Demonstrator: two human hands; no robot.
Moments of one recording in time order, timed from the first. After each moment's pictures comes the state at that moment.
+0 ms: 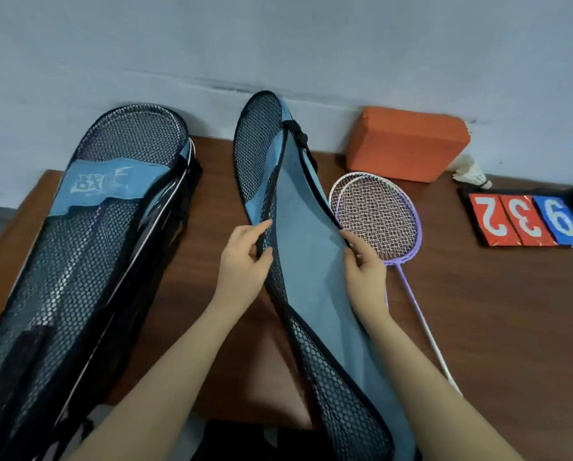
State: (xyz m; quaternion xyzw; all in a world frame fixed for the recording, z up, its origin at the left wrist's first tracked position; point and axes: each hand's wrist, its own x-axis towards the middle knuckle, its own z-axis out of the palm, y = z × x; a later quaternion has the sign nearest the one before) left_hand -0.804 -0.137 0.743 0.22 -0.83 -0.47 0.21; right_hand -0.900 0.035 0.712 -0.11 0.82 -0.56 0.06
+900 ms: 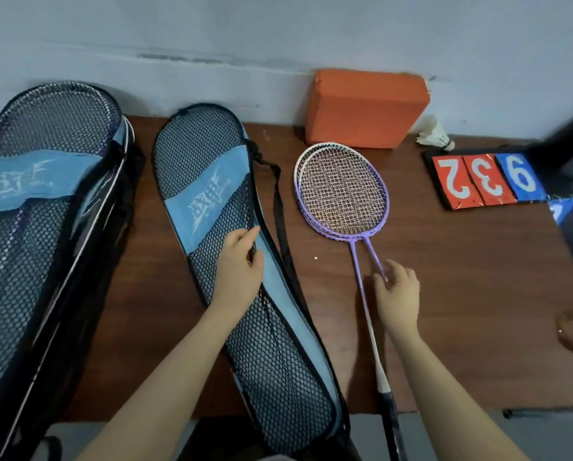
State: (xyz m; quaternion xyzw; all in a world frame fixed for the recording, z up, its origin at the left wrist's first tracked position) left_hand -0.833 -0.082 0.705 0.24 -0.86 -0.43 0.10; right_hand -0.916 0.170 0.648 0.04 0.94 -0.33 0.04
